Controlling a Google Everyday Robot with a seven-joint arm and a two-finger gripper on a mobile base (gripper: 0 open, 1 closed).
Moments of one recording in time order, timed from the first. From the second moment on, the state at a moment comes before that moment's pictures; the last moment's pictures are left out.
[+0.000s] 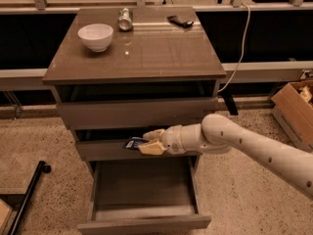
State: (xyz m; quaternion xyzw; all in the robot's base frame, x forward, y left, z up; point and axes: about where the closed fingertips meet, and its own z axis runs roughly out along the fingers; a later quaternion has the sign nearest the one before) arm 0.584 0.021 0.611 -0.44 0.72 0.39 0.38
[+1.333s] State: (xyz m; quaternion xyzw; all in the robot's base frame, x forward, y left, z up) arm 0.597 0.034 0.516 -0.42 0.71 0.43 0.36
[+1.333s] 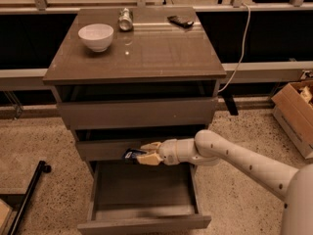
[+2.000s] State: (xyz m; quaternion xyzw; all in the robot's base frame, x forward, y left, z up) arm 0.607 0.041 0.450 -0.40 0.71 0.46 0.36
